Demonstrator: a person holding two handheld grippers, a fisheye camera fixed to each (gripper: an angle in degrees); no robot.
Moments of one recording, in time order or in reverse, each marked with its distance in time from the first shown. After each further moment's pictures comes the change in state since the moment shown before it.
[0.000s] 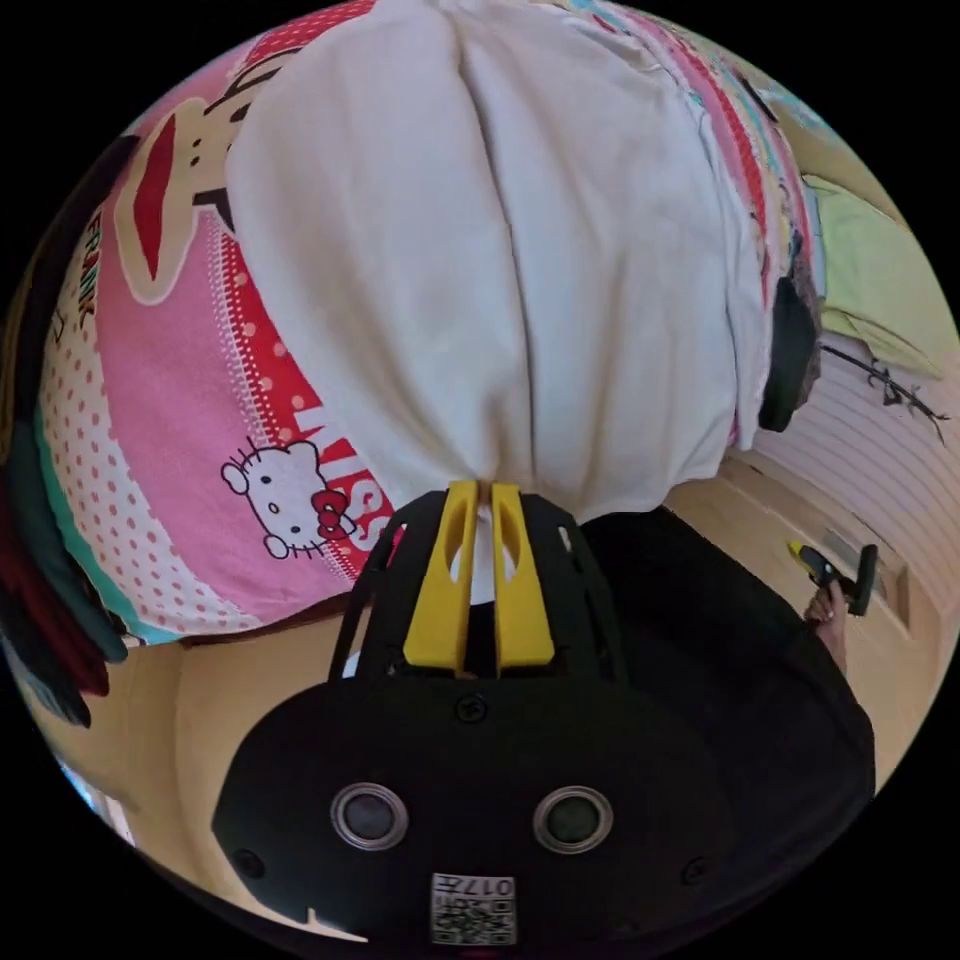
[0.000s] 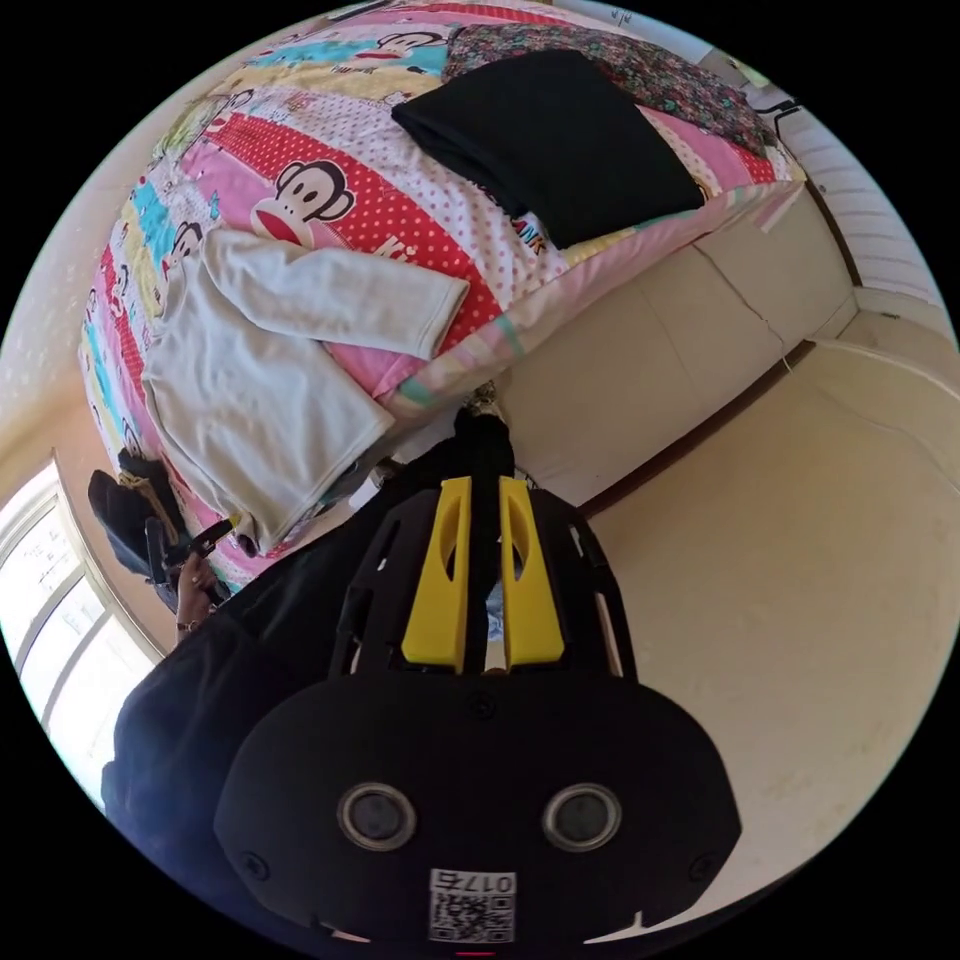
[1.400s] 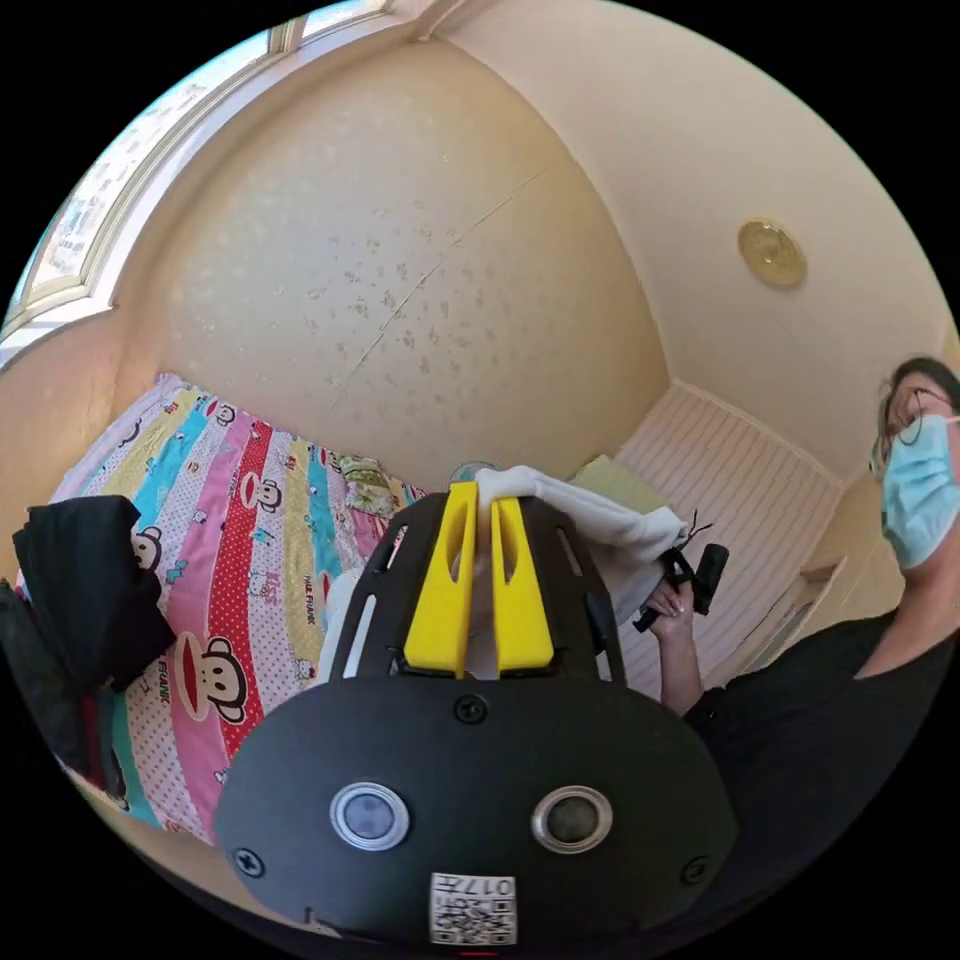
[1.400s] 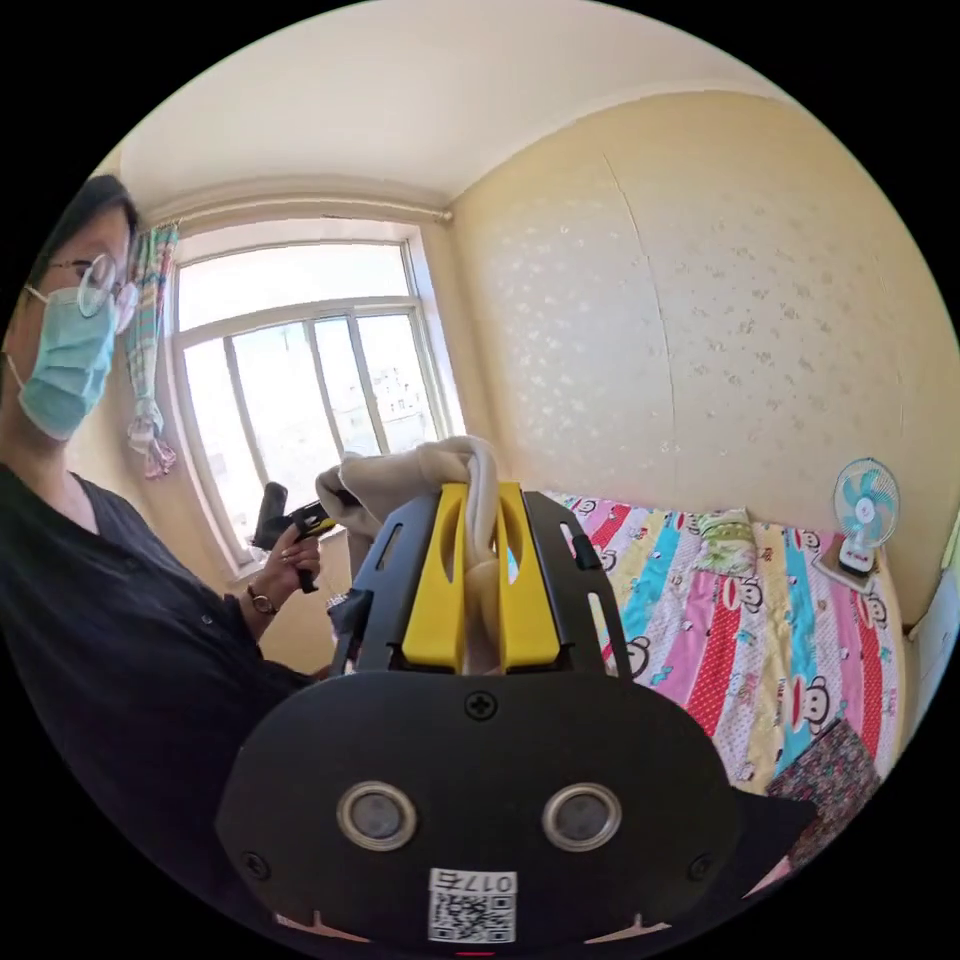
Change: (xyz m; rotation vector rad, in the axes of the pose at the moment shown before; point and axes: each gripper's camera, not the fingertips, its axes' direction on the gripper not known) left arm 0.189 0.318 -0.068 1.415 0.298 0.429; right arm -0.228 0.264 -0.193 1.052 -0.740 -1.336
